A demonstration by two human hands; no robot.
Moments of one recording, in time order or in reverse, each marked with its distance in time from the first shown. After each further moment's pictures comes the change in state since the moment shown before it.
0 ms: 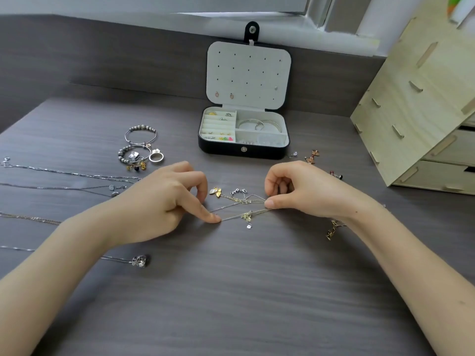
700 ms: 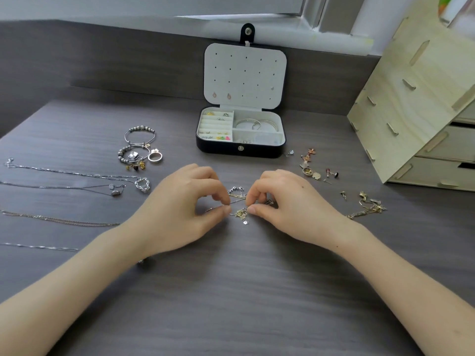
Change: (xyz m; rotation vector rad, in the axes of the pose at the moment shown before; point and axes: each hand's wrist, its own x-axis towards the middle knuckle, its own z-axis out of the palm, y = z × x) left_hand 0.014 0.036 0.019 -0.057 0.243 -0.235; right_hand -0.017 -0.015 0.027 -0.238 0.169 -0.191
